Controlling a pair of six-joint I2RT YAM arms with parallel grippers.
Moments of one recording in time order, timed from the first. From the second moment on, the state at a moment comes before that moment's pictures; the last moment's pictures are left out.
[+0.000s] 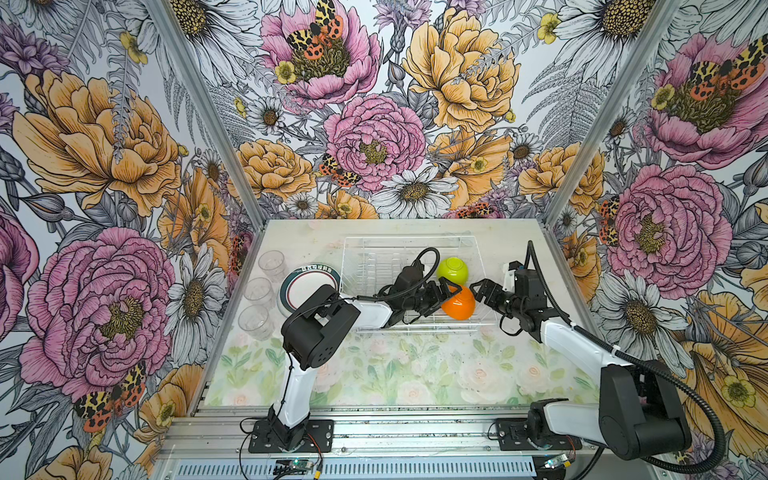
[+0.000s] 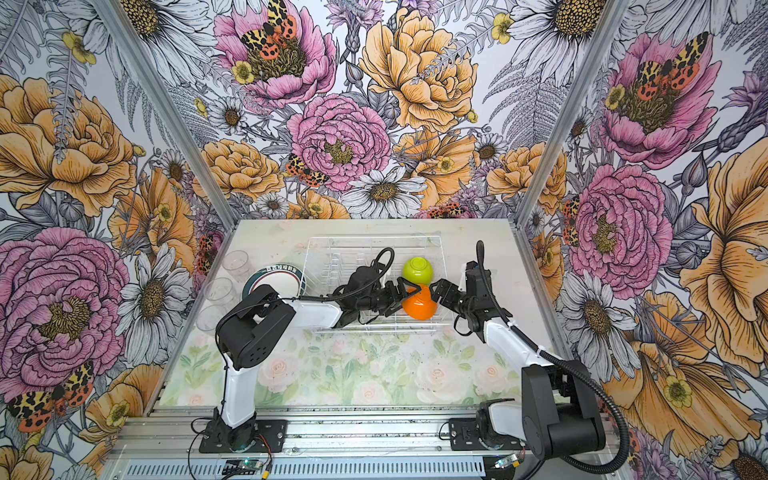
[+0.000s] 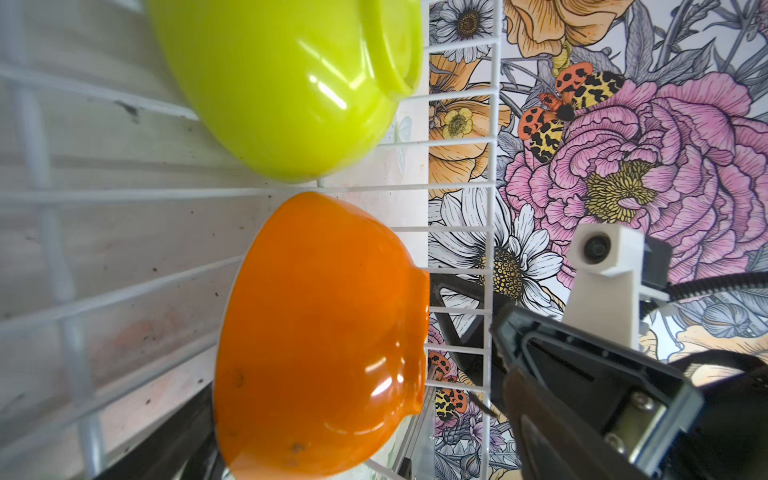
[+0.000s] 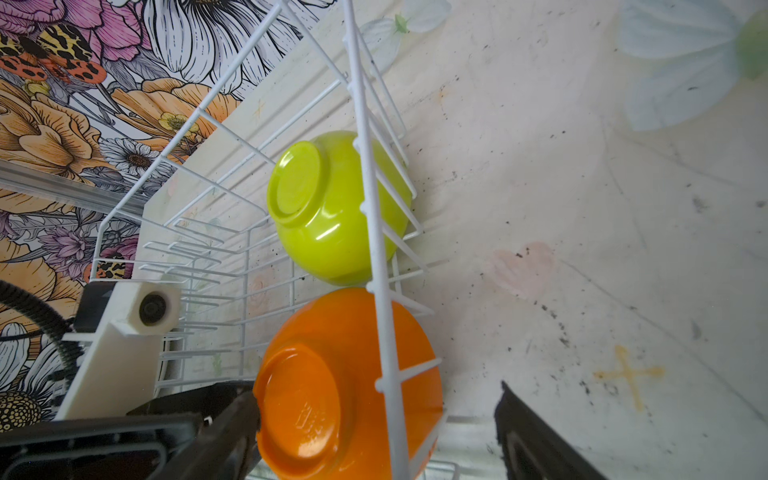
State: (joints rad) left arm -0.77 2.04 1.13 0.52 0.42 -1.23; right arm 0.11 1.29 0.62 -0.04 -0.30 0.60
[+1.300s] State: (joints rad) left arm -0.78 2.11 1.22 0.74 0.45 -1.28; right arm 0.10 1.29 0.62 -0.04 -0.28 0.60
